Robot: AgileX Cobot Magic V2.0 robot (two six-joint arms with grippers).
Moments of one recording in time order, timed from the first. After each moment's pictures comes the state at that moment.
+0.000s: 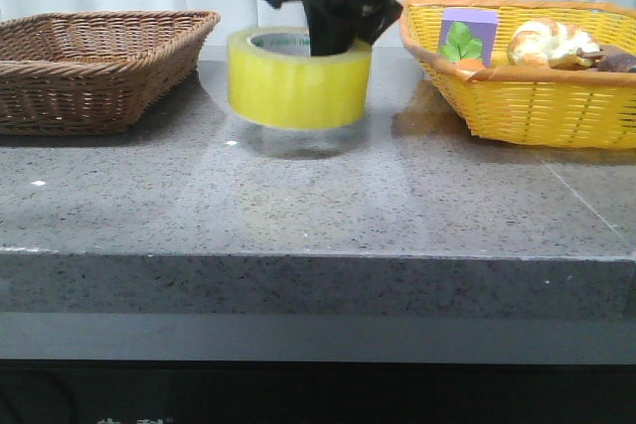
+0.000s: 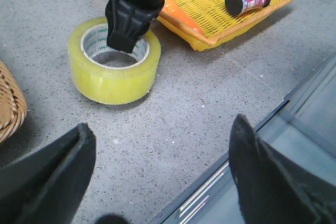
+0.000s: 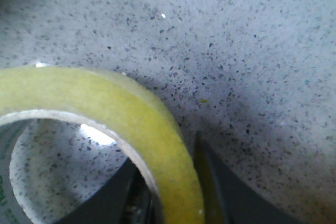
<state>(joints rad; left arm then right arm) -0.71 0.87 -0.85 -0.16 0.54 0.14 0.50 2.05 -1.94 0.03 1.06 -0.11</state>
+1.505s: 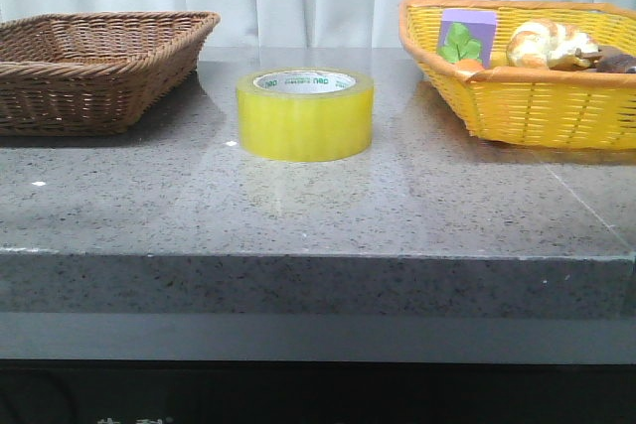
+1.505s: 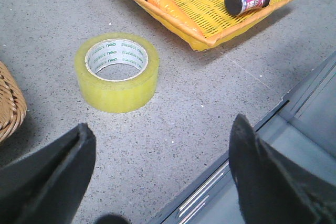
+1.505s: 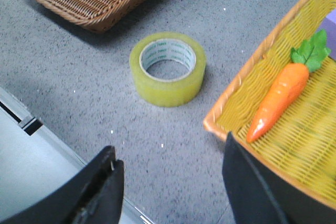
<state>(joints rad) -0.71 0.87 -0.85 -0.16 0.54 0.14 0.50 0.86 -1.02 0.12 0.77 -0.10</state>
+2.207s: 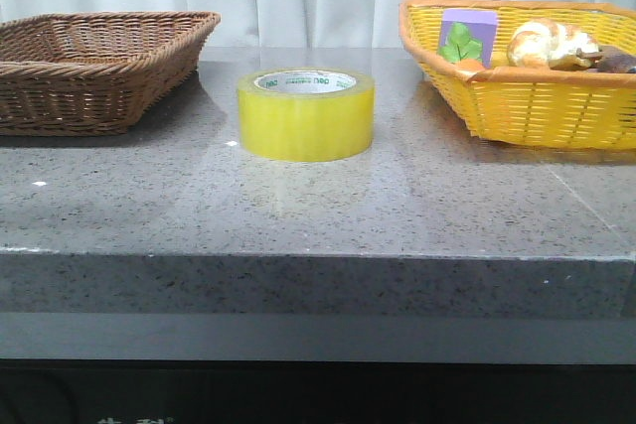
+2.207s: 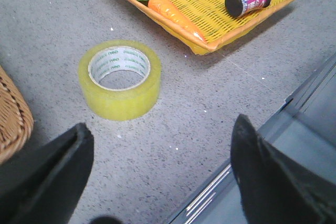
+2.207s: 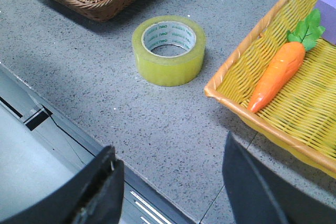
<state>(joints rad) -0.71 0.93 -0.97 -0.12 0.62 0.14 0.50 0.68 -0.84 0.13 0.72 -0.10</state>
